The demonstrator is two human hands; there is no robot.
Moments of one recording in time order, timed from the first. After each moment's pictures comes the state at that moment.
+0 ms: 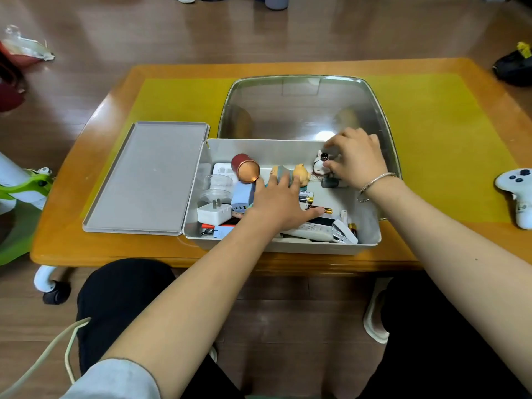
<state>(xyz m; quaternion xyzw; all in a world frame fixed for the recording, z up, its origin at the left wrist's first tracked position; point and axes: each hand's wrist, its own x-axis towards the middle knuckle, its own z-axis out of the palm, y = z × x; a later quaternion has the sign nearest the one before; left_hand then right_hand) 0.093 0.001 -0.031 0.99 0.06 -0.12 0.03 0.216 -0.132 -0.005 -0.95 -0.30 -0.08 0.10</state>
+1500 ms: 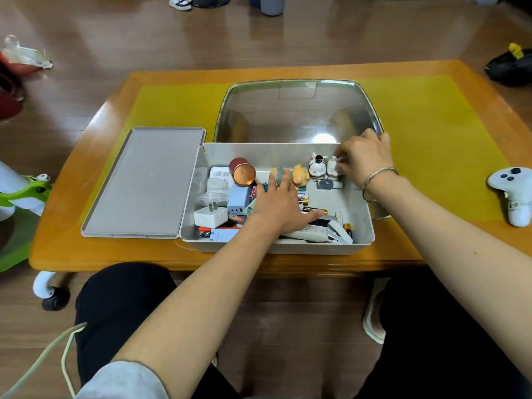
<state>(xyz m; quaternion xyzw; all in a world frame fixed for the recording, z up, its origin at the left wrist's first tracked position) 0.101 -0.006 -0.049 0.99 0.06 -0.12 0.05 0.226 -0.152 -0.002 -0.96 -0.26 -0.08 0.01</state>
